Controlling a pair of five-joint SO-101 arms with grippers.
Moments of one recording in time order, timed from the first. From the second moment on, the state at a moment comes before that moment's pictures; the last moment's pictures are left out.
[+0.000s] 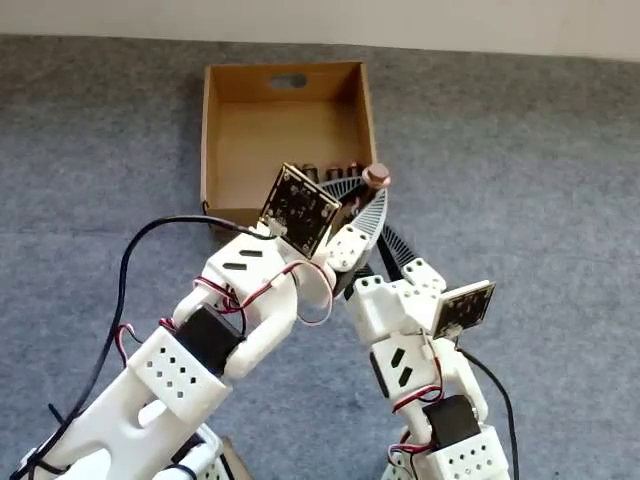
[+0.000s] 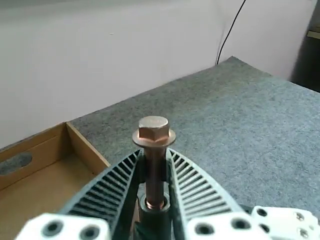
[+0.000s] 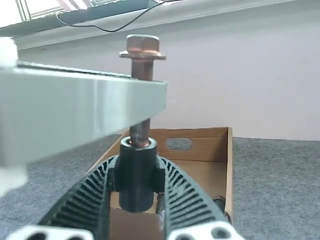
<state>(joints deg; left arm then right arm) 34.9 -50.6 48.1 21.2 1.4 -26.4 -102.6 96.0 9.0 -8.1</state>
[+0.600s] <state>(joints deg) 34.9 -50.6 48.1 27.3 1.4 -26.4 -102.6 96.0 9.0 -8.1</state>
